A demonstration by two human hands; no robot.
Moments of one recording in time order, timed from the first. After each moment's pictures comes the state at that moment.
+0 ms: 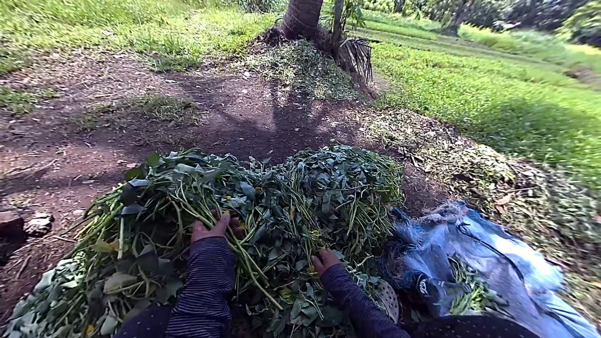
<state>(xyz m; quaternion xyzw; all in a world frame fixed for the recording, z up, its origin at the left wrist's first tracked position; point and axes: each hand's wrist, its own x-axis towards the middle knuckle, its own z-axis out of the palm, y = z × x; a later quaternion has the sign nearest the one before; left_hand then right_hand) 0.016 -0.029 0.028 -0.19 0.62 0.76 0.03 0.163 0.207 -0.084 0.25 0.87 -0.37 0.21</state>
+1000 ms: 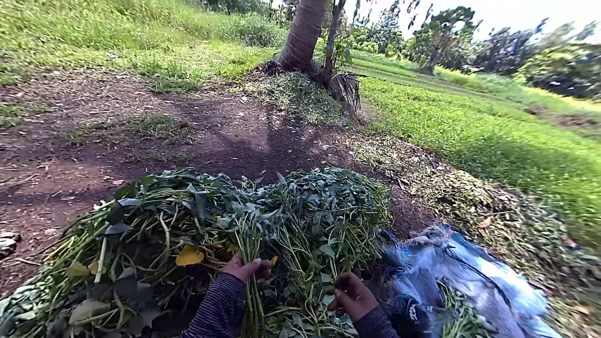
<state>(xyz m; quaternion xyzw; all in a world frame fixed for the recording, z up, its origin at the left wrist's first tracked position) 0.066 0.000 0.024 -0.10 0.61 0.71 0.33 0.251 0.227 -0.001 0.24 0.73 -0.64 -0.02</state>
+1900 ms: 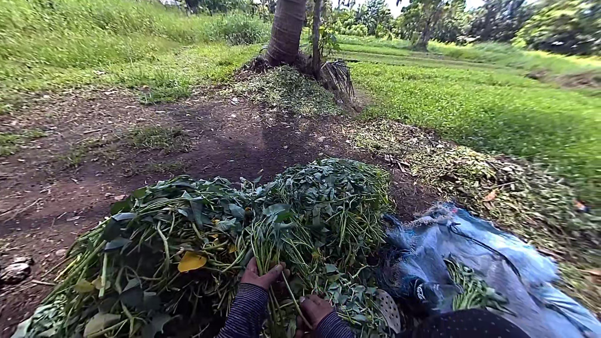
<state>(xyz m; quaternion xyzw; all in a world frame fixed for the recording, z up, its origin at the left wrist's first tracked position) 0.099 0.027 0.001 -0.08 0.62 0.72 0.30 0.226 0.132 -0.015 0.42 0.49 -0.76 0.12</state>
